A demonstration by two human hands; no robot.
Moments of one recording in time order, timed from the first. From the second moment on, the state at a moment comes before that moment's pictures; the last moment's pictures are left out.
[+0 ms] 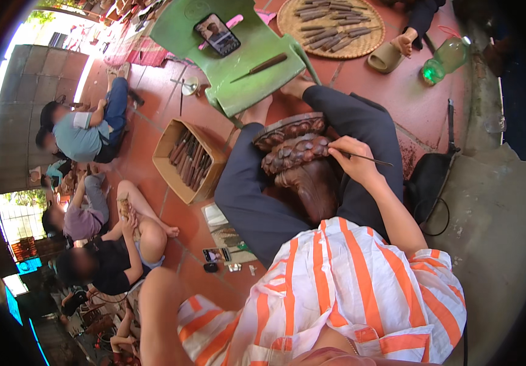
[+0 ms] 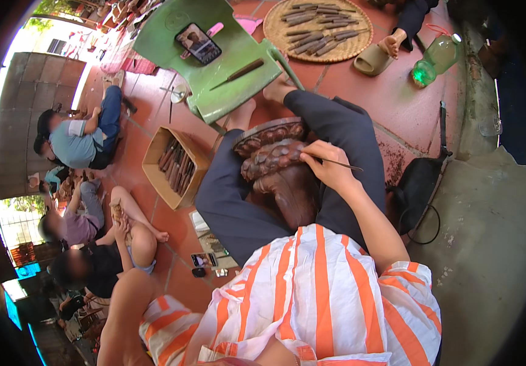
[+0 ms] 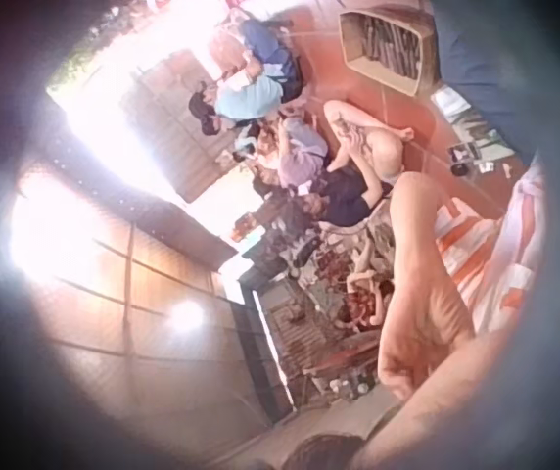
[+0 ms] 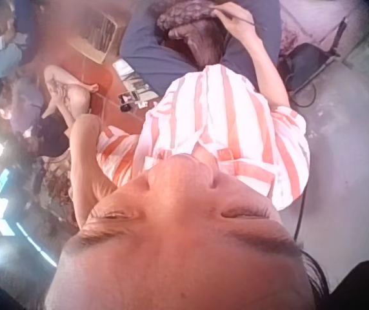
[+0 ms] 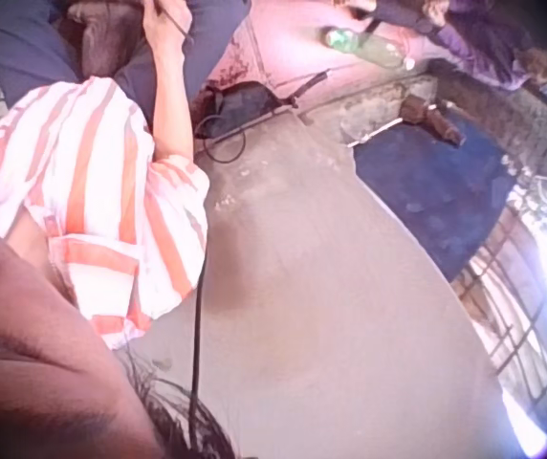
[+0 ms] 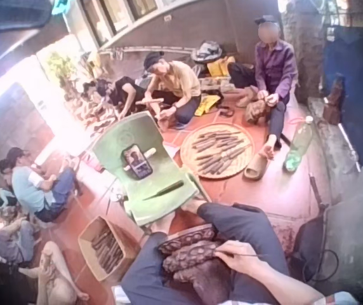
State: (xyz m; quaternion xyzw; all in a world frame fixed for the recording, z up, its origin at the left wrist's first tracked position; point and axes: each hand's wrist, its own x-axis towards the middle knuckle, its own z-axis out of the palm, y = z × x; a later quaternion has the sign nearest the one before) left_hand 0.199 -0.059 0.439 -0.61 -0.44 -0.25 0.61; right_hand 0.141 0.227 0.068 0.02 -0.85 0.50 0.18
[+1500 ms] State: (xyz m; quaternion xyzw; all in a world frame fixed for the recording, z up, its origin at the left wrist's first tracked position) left_hand 0.132 0.094 0.072 -0.39 -0.75 -0.53 0.08; right_hand 0.118 0.208 0.057 0.06 -0.86 0.50 -0.01
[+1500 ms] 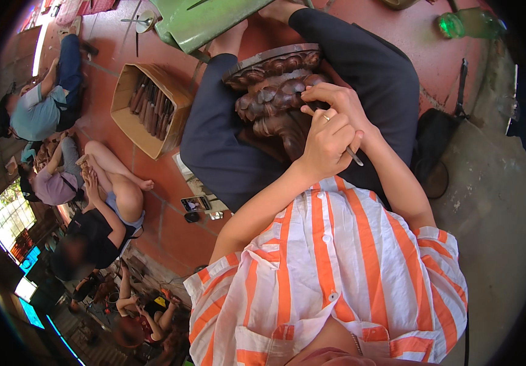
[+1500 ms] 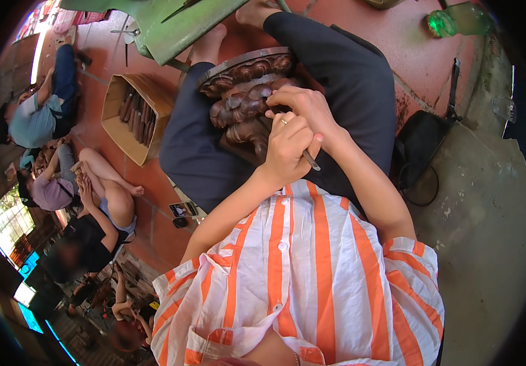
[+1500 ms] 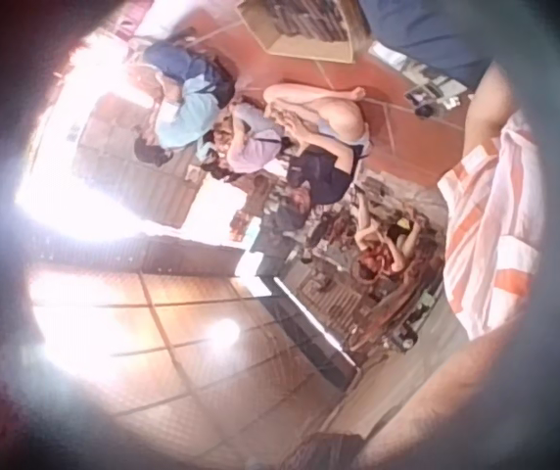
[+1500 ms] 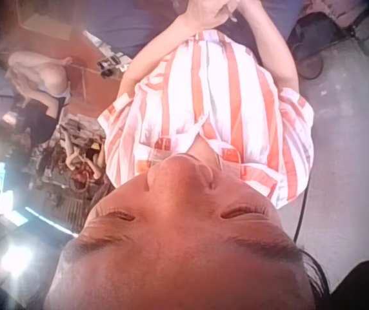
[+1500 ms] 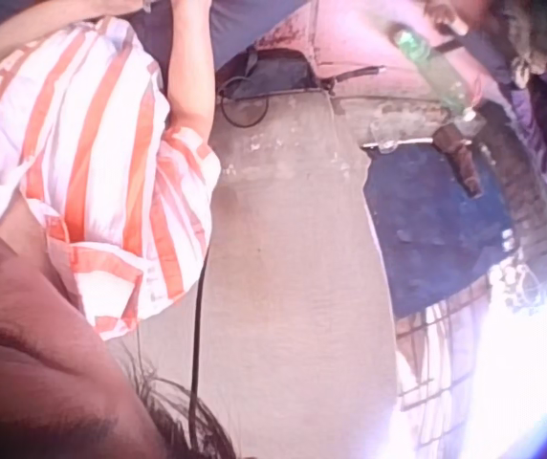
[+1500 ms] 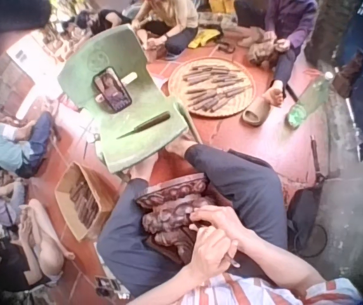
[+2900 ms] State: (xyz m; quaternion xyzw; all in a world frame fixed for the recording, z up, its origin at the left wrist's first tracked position) left_hand 0.130 0.084 0.075 -0.41 -0.73 -0.54 0.05; right_hand 0.117 0.203 0.051 0.08 -0.87 0.49 0.04
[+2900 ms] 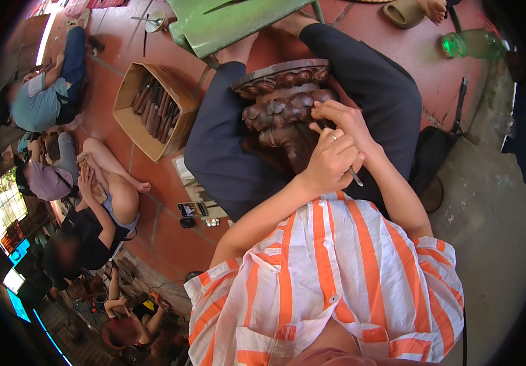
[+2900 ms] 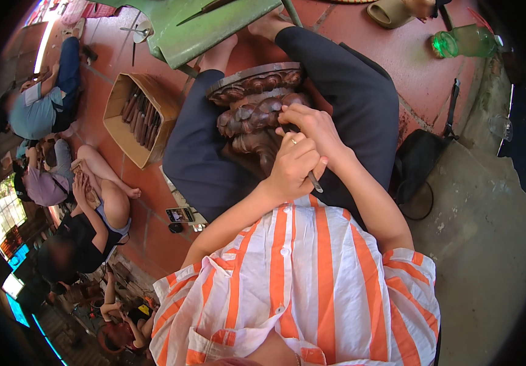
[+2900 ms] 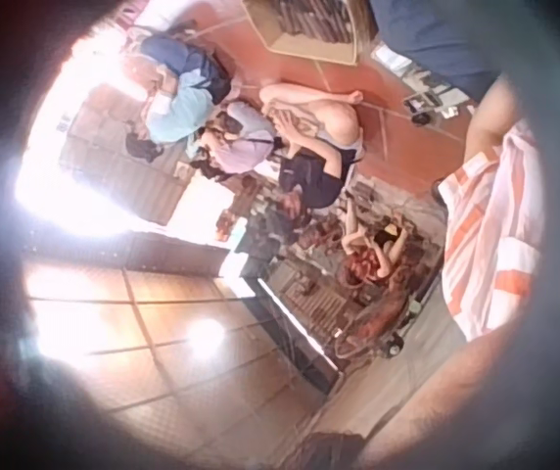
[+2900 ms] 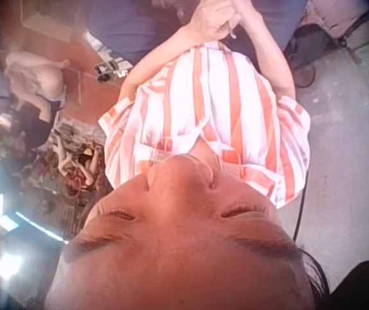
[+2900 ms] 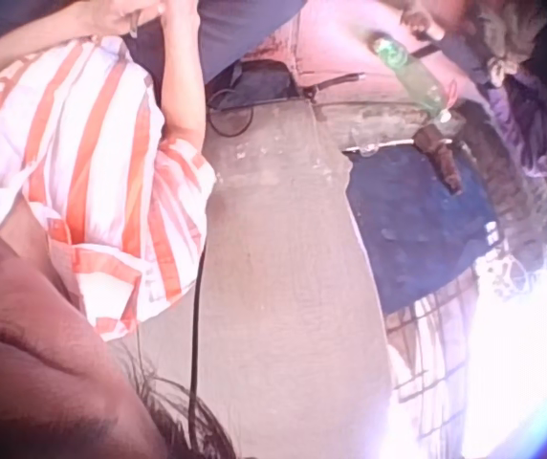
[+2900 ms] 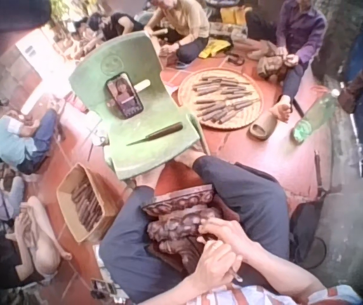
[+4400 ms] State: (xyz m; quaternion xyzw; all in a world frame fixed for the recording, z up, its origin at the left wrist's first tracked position) left_hand 0.137 0.089 0.067 -0.37 -0.74 -0.55 0.10; right_hand 0.109 0.209 0.053 0.15 -0.88 0.44 0.00
